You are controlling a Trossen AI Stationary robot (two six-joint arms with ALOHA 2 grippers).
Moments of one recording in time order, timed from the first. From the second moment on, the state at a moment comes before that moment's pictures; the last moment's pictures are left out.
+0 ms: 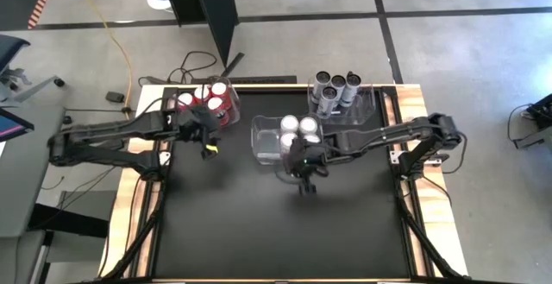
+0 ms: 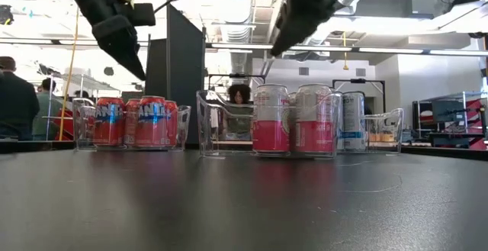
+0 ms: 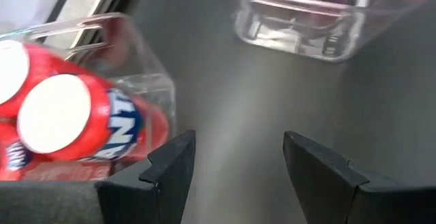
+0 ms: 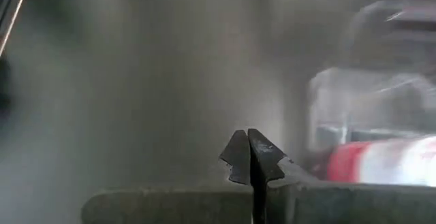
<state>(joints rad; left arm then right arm) 0.28 0.98 0.81 -0.73 -0.24 0.04 0.11 1.64 1.31 -0.57 0.00 -0.01</state>
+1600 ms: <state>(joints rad) 0.11 0.98 0.81 -0.70 -0.27 -0.03 0.05 1.86 1.29 -0.74 0.04 0.12</state>
